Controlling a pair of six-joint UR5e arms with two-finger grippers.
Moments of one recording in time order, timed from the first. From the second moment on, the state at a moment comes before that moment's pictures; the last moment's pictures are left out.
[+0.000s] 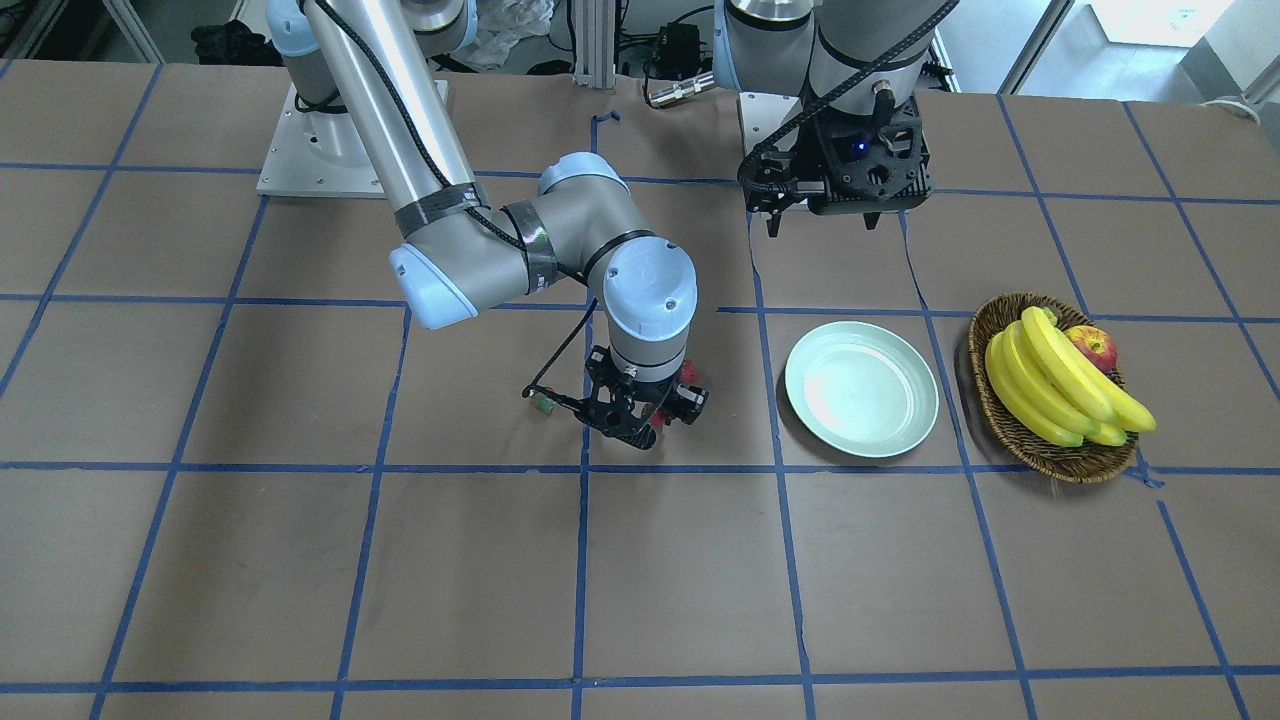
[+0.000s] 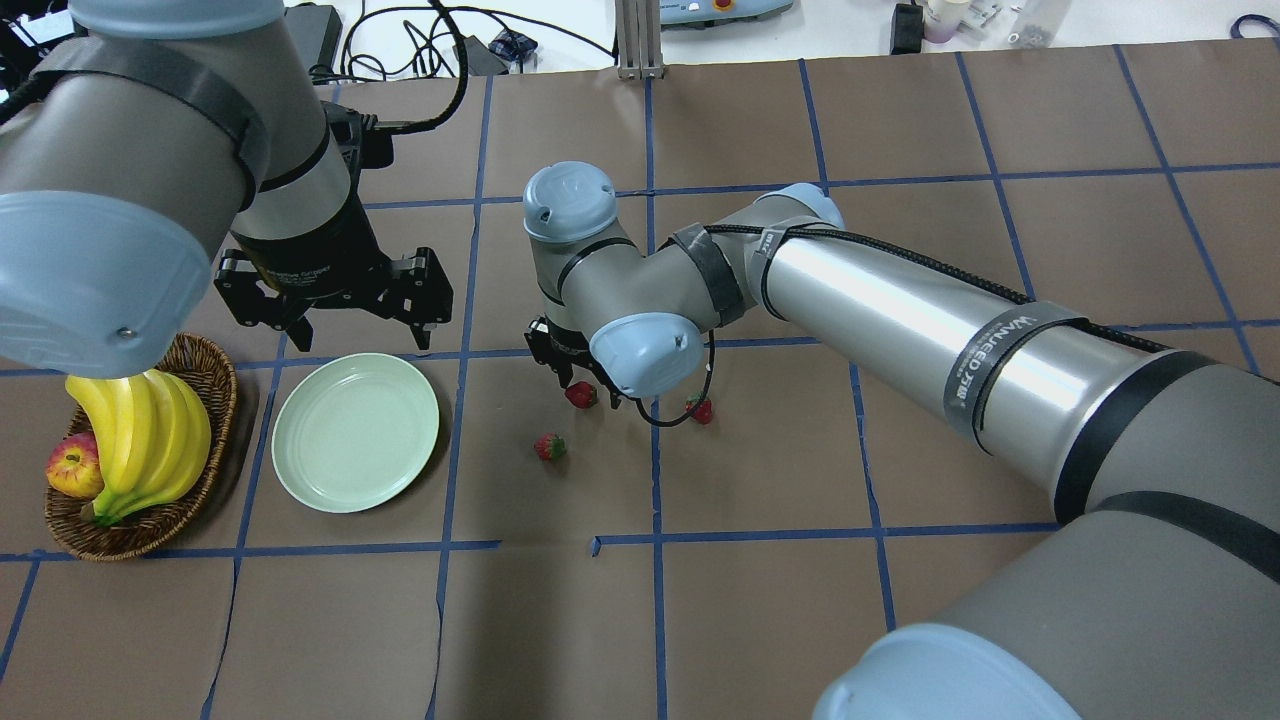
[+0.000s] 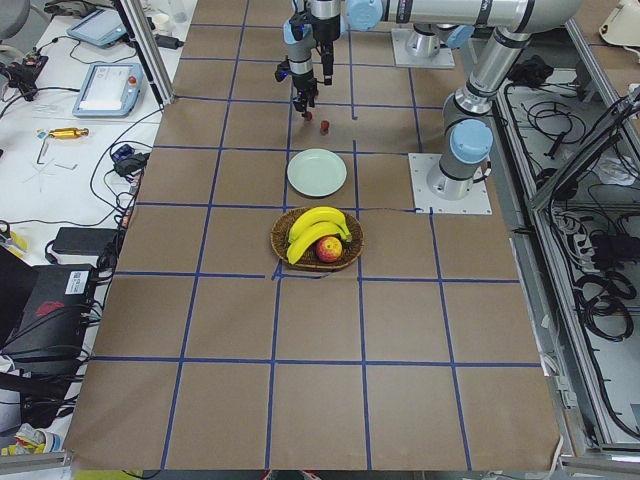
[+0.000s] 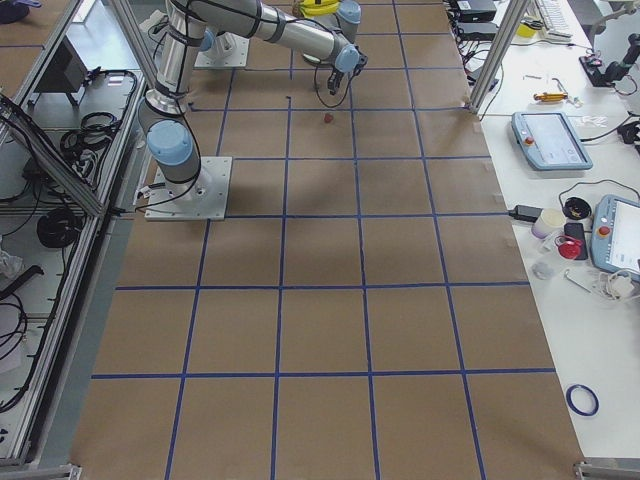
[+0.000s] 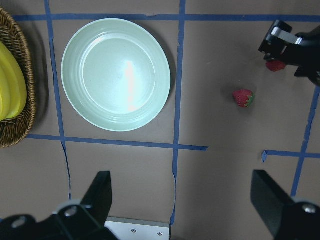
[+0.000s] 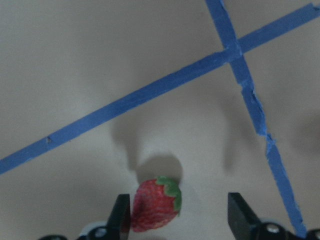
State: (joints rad) left arm -1.69 -1.50 -1.70 -1.59 1.69 -0.16; right arm 2.07 -1.00 1.59 -2.07 -1.47 0.94
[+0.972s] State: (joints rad) left arm -1.69 -1.50 -1.71 -1.59 1.69 -0.16; right arm 2.01 -1.15 1.64 -1.87 -1.69 0.66
